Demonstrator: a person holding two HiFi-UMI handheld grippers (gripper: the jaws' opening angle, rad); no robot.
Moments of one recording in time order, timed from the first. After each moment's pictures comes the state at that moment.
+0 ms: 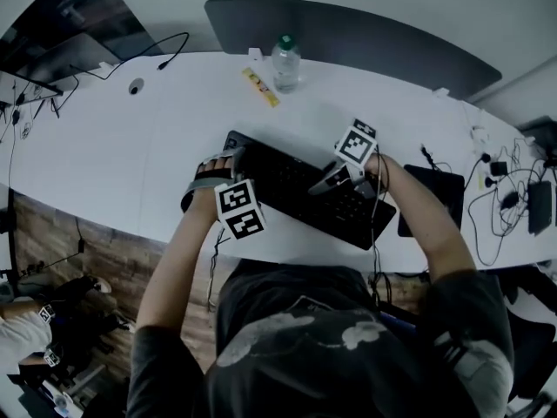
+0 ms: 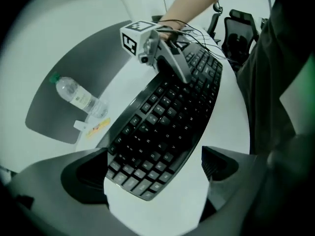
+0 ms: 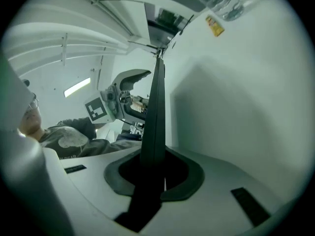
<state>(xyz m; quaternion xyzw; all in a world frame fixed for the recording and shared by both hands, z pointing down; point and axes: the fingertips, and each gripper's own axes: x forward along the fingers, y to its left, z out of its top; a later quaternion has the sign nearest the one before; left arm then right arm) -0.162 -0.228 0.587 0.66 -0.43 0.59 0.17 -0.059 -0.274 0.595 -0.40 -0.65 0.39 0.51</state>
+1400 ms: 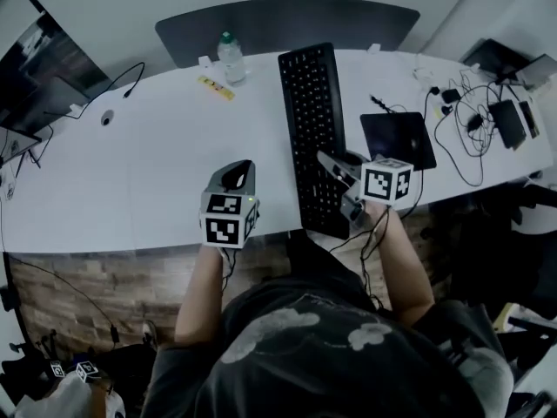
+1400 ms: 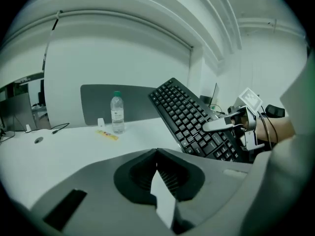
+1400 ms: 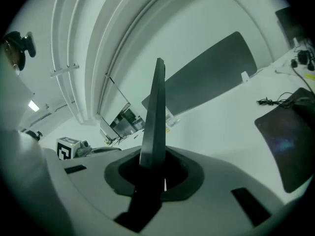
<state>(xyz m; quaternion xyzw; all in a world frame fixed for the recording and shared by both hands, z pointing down) -0.089 -0.220 0.485 0.68 -0.67 0.15 0.23 0.046 -0.319 0.498 0.14 -0.91 0.35 0.15</state>
